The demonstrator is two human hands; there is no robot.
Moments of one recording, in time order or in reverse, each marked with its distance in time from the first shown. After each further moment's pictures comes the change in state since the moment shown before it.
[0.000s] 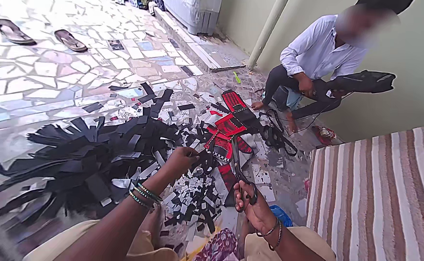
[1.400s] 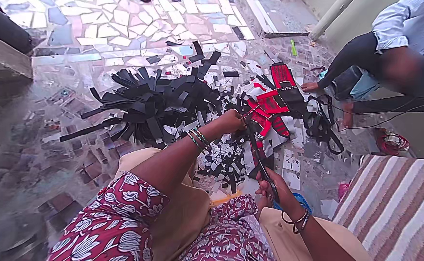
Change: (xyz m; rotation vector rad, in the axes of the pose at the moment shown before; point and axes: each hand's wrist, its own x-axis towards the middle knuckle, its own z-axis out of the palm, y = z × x) left_hand 0.000 0.008 -0.009 -0.007 -0.172 -0.117; right_hand -0.003 0.025 -0.005 -0.837 -0.390 -0.139
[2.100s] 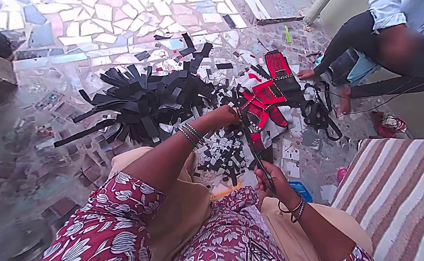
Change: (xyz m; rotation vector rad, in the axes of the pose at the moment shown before) left_hand 0.003 -0.009 -0.002 0.075 -0.085 0.030; right_hand -0.001 -0.004 0.009 0.101 0.027 0.051
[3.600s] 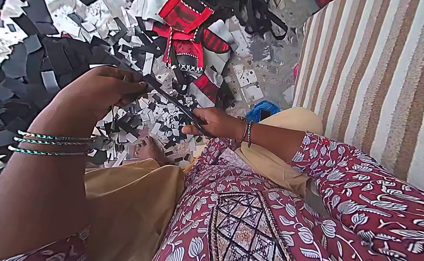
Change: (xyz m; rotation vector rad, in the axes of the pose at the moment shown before) left_hand -0.002 -0.006 0.026 -0.030 0.045 -0.077; right_hand 0.011 0.006 -0.003 -0.291 -0.038 -0.020
